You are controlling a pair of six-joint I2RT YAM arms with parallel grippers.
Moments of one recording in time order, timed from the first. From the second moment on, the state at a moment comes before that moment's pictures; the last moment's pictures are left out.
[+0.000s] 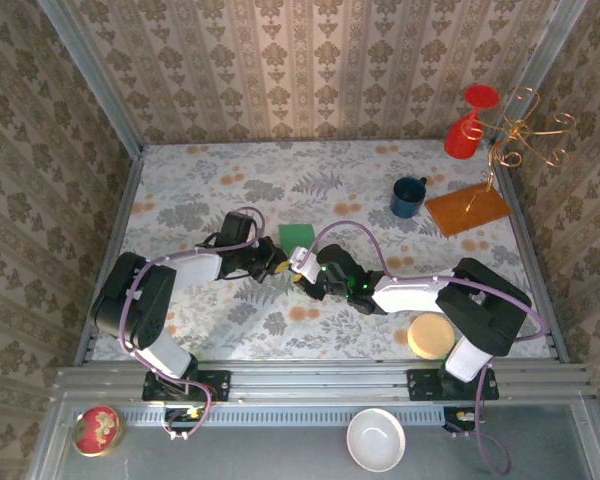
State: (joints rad) left arm -0.47 1.61 0.72 0.00 0.61 -1.17; right arm 0.86 1.64 0.72 0.33 0.00 -0.23
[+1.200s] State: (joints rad) left arm -0.47 1.61 0.94 -0.31 0.48 -0.86; right arm 0.82 1.66 0.74 0.22 -0.33 0.10
